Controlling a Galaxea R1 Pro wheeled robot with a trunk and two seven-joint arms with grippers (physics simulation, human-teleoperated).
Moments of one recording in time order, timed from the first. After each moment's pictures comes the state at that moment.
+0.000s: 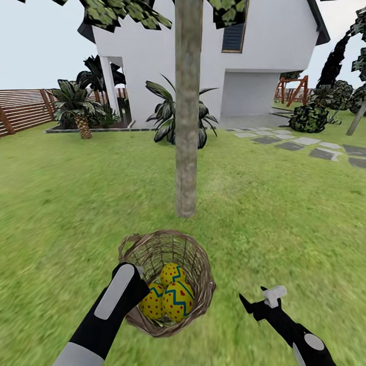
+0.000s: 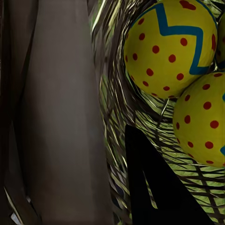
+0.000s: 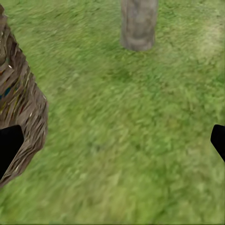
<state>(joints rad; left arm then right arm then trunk) -0.48 -0.10 -0.24 -1.26 1.36 0.56 1.43 -0.20 -0.13 -0.14 -1.01 0.04 -0.07 0.46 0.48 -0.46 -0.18</state>
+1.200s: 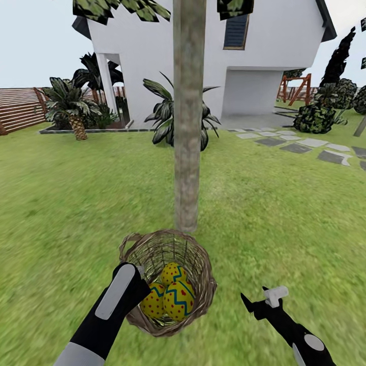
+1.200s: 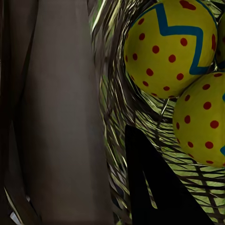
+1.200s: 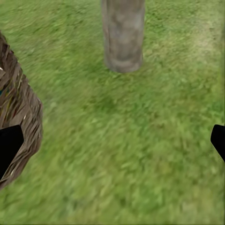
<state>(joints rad) -0.48 -0.10 -0.24 -1.26 1.36 0.56 1.43 -0.20 -0.12 -0.14 -1.01 0.02 -0.08 0.43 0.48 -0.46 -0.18</state>
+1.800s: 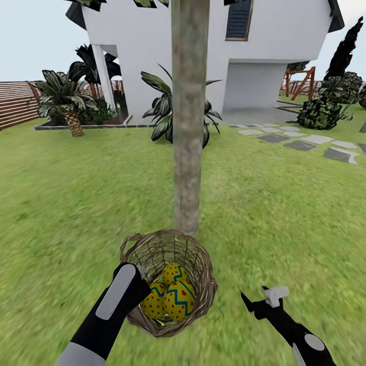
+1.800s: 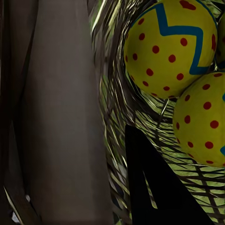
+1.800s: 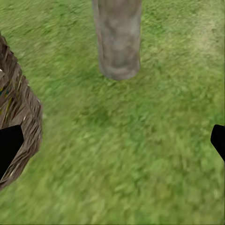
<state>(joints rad) -0.48 -0.10 -0.25 -1.26 1.36 0.56 1.43 -0.20 -0.13 -0.14 -1.01 0.02 -0.08 0.43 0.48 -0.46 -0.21</state>
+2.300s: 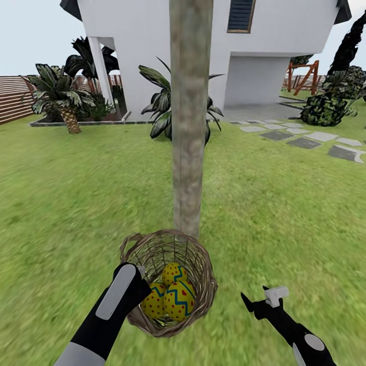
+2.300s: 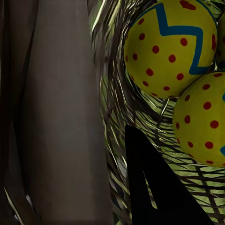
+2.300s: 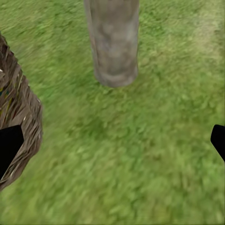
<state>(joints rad) -0.48 -0.10 -0.25 -1.26 1.36 0.56 1.43 -0.20 -0.12 -0.14 -1.01 0.02 -0.08 0.43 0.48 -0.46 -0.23</state>
